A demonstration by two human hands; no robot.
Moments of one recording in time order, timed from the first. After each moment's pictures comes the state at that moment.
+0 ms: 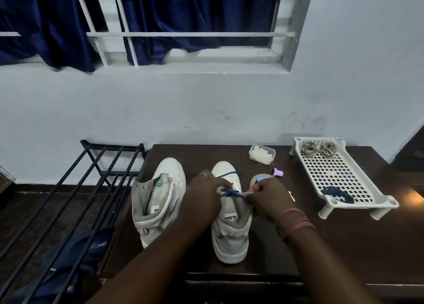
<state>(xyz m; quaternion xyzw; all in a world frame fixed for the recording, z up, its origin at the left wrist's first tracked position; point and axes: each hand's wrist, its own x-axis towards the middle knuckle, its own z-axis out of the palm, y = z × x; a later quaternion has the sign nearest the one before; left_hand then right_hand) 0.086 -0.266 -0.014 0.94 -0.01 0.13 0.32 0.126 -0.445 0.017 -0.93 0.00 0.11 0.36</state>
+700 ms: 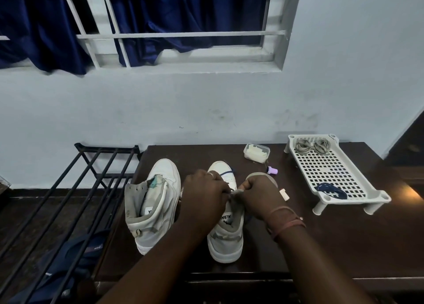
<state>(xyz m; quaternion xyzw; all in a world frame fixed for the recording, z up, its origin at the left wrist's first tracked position) 0.089 -0.284 -0.006 0.97 -0.09 0.20 0.11 0.126 -0.438 0.015 -0.93 -0.02 0.07 0.37</state>
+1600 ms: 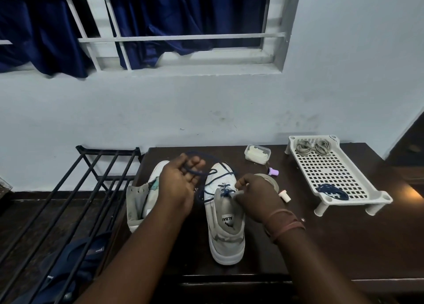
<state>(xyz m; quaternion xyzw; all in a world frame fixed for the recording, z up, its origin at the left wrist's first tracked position) 0.093 -0.261 0.050 0.42 0.26 0.11 0.86 0.123 -0.434 0.015 -0.93 -0.06 0.06 0.35</state>
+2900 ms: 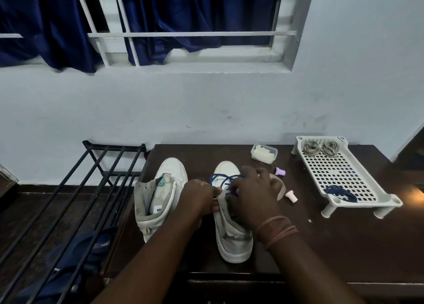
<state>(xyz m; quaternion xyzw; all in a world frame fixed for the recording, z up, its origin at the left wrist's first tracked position) 0.081 -0.272 0.018 0.67 0.29 -0.04 0.68 0.107 -0.406 0.010 -0.98 -0.14 -0.08 0.09</state>
